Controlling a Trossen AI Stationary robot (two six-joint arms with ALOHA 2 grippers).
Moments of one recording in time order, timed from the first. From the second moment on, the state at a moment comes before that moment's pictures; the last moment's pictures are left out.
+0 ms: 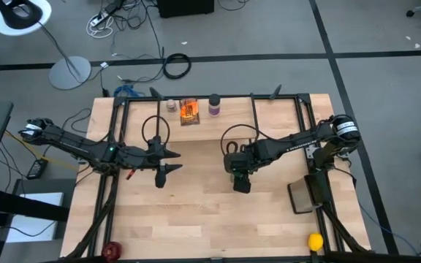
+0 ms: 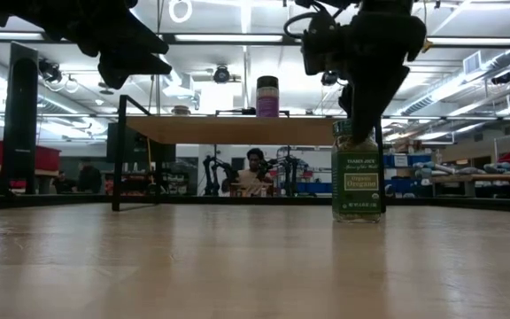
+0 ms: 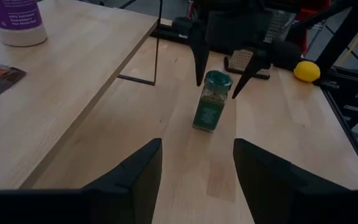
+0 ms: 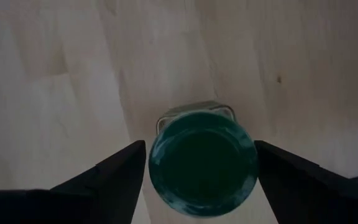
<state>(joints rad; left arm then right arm) -0.26 0.91 0.52 0.02 -0.38 -0.35 0.16 1.70 1.26 -0.83 0.05 0.37</state>
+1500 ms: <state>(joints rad) -0.26 0.91 0.52 0.03 -0.38 -0.35 -0.21 1.70 1.95 -1.27 0.20 -0.06</state>
